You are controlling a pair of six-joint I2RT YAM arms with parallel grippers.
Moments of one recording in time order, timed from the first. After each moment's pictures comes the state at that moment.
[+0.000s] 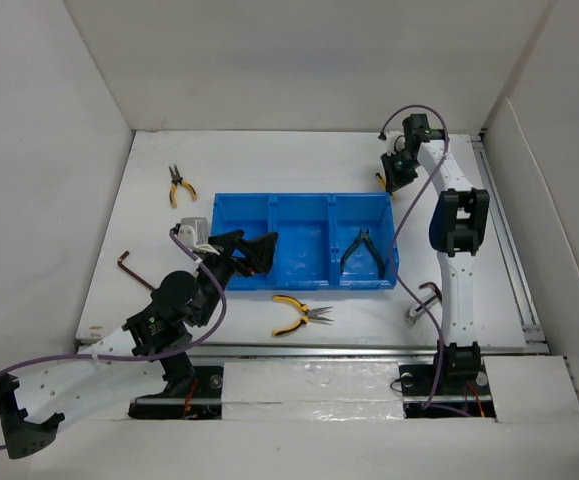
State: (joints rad) left arm -1.02 0.57 0.55 0.16 -0.60 -0.50; right arm 0.04 2.55 2.39 -1.03 -0.23 -0.33
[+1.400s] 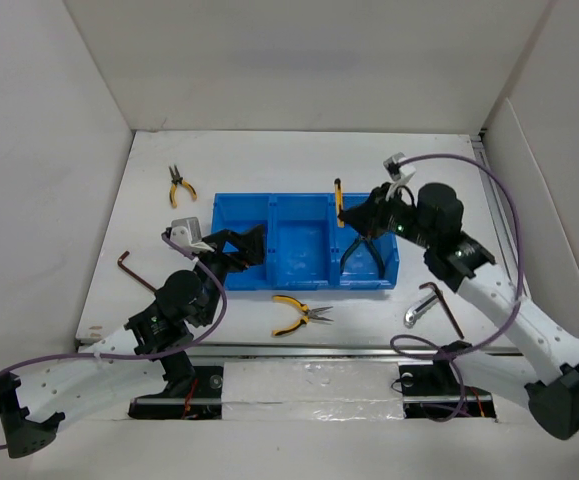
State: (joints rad) left arm -1.02 0.59 0.54 0.14 -0.78 -0.50; right arm 0.43 1.12 0.99 -0.09 -0.43 0.30
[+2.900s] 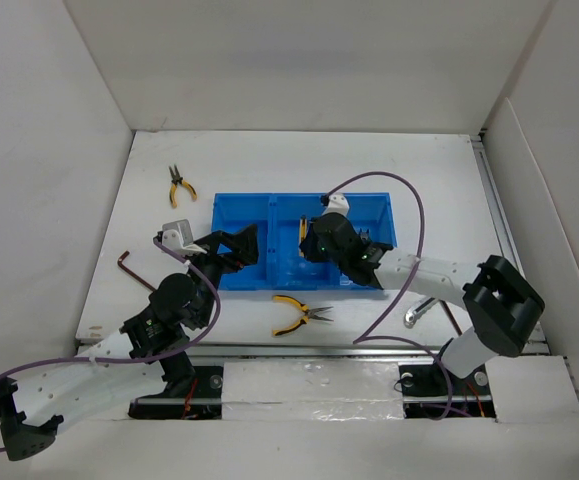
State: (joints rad) left arm -1.02 0.55 0.53 0.13 -0.83 -0.52; right arm 0.86 1.56 0.94 0.06 0.31 0.67
